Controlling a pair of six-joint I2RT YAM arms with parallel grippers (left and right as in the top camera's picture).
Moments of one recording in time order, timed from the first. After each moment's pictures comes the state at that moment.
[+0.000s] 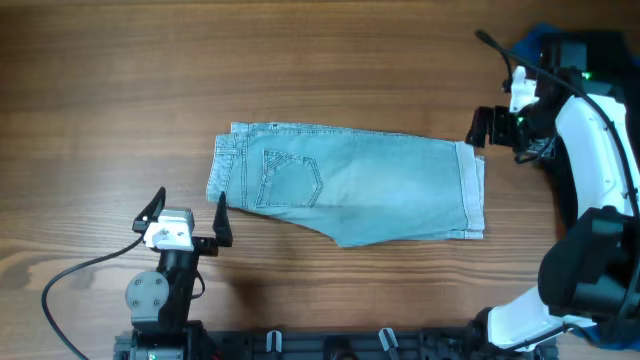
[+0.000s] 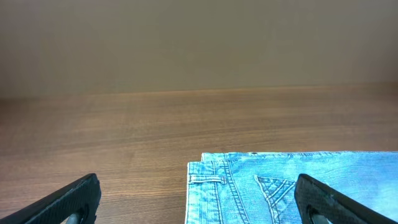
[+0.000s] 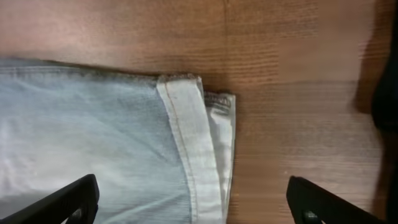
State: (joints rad) left arm 0.01 0.01 0.01 -0.06 0.10 0.00; right arm -0.20 1.77 1.41 -1.08 -0.14 -0.09
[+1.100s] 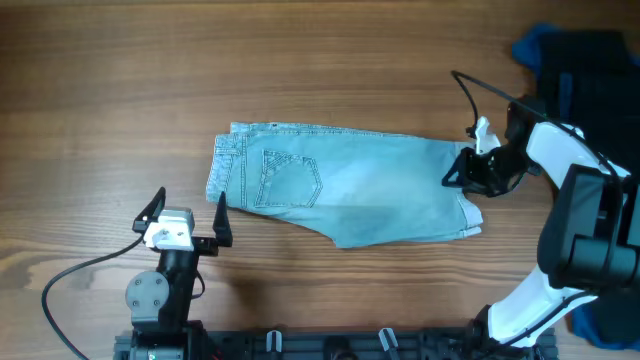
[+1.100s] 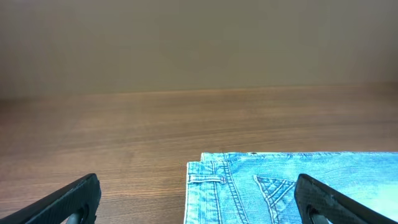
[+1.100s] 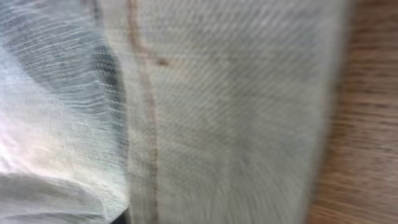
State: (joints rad) left arm 0.01 0.01 0.01 -0.06 0.10 0.00; right arm -0.21 1.91 1.12 -0.86 -0.43 -0.10
